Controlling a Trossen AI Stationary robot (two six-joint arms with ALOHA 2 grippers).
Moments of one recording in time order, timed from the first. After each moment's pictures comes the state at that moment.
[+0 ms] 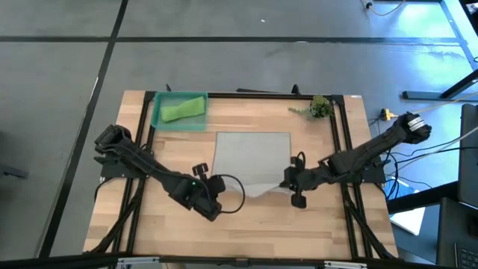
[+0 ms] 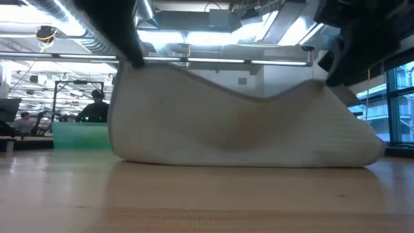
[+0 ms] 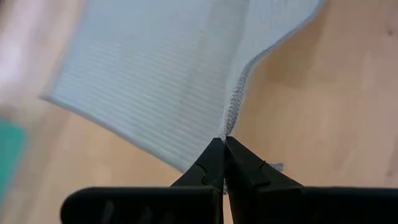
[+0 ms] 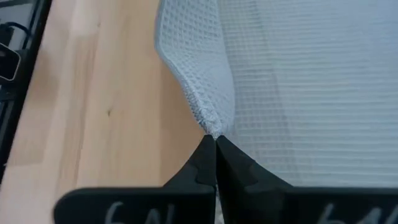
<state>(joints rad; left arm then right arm) -0.52 1.73 1.37 -0.95 -0.54 -0.79 0.44 1.23 0.68 -0.29 0.22 0.47</state>
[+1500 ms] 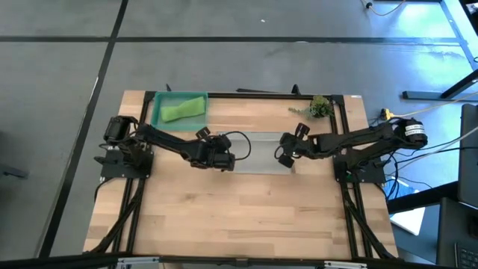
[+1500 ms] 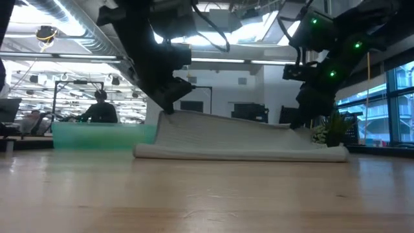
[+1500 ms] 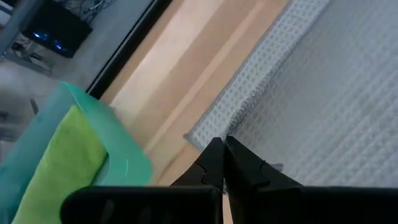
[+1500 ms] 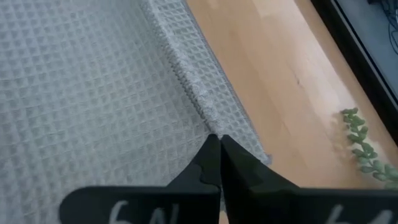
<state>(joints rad) -0.09 1.75 1.10 -0.64 -0.83 -0.59 -0.04 1.32 0.60 -0.31 0.53 0.22</state>
